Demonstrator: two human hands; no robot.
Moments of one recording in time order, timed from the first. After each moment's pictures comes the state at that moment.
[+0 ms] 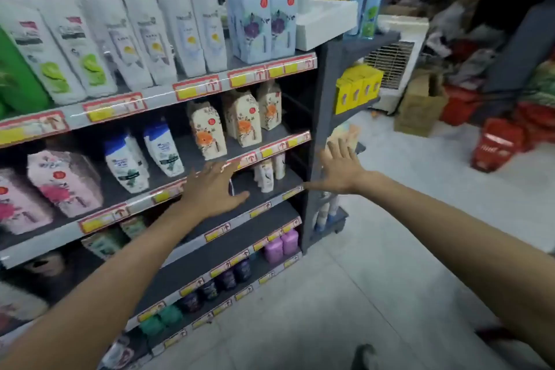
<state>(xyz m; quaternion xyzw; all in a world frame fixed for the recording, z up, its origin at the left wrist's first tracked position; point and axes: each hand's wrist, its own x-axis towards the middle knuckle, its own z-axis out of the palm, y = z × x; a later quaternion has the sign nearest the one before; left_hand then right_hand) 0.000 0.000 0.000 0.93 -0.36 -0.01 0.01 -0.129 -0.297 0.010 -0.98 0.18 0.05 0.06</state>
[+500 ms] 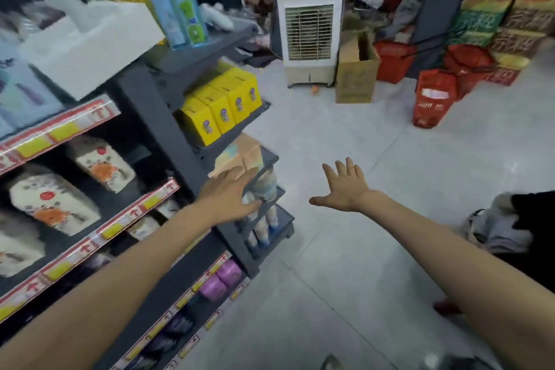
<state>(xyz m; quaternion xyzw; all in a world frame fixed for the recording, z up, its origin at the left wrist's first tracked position) -0.030 -0.463 -0.011 0.86 -0.51 -0.09 -0.05 -0.219 -0.696 -0.077 -0.94 0.32 0.11 0.10</state>
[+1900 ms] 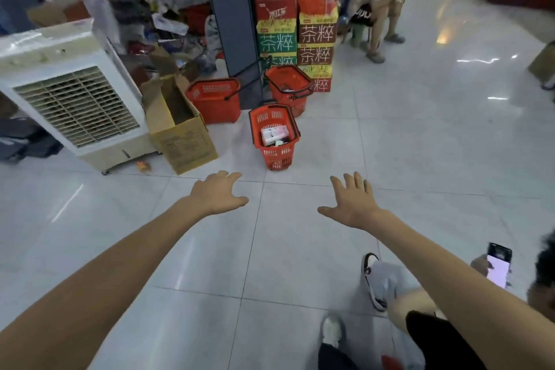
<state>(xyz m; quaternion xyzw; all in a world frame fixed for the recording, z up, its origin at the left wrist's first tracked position) -0.047 -1.492 -0.080 0.71 -0.68 -0.16 -0.11 -0.379 -1.515 -0.129 -0.76 0.62 0.06 0.16</state>
